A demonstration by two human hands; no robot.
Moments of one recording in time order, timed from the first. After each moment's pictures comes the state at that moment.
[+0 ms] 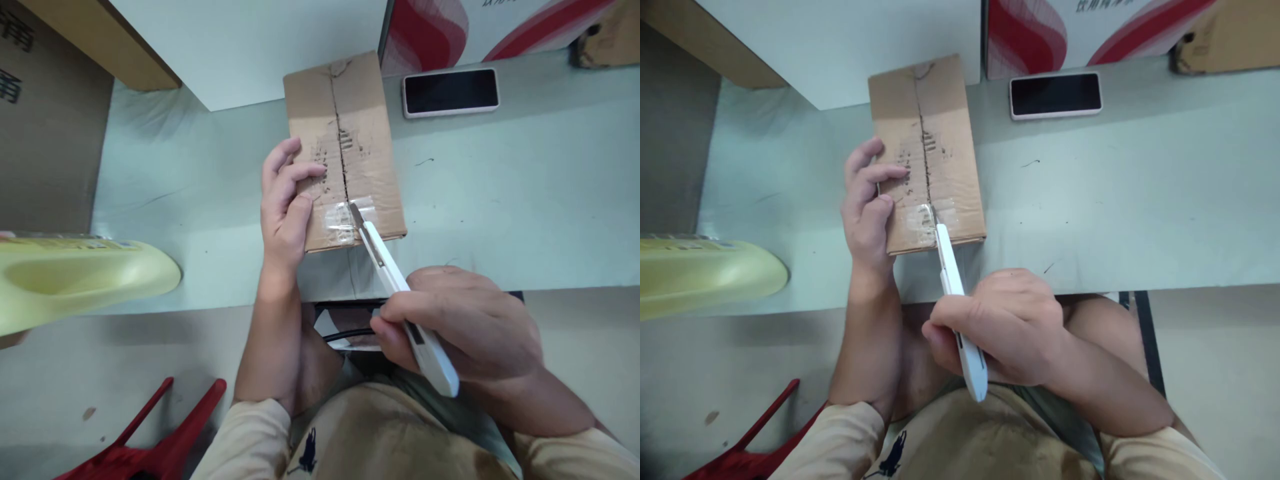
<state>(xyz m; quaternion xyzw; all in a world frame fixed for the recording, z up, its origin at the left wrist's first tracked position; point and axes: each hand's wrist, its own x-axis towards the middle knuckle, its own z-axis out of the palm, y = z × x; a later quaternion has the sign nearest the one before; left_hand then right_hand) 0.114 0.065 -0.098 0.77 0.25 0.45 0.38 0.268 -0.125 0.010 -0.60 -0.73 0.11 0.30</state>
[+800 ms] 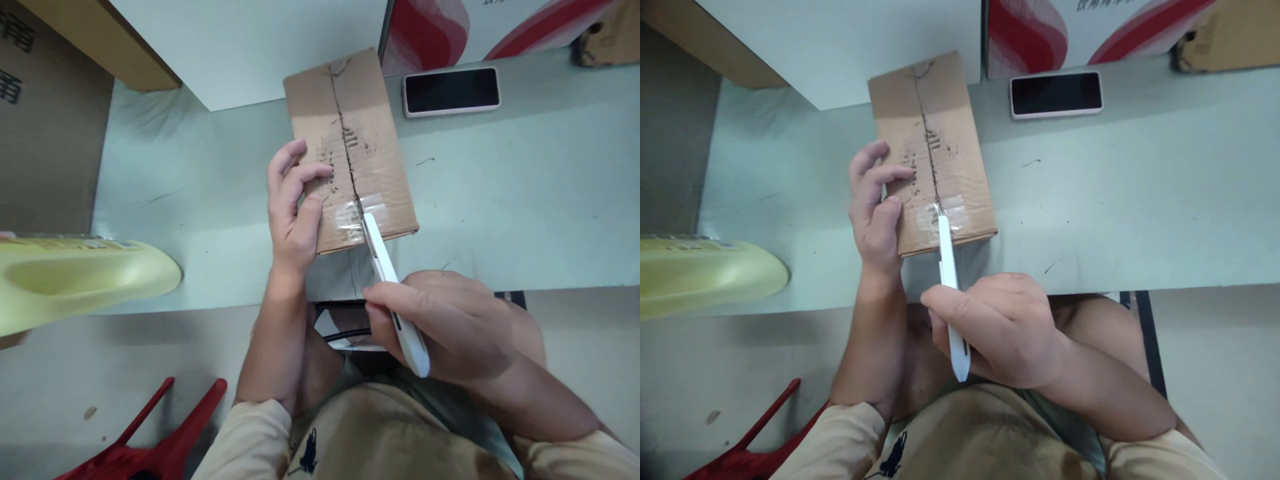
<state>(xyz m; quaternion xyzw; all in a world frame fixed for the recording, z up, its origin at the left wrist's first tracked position) 0.126 0.049 -0.092 0.74 0.29 0.48 0.38 0.257 -0.127 -0.003 -0.61 -0.71 0.07 0.35</state>
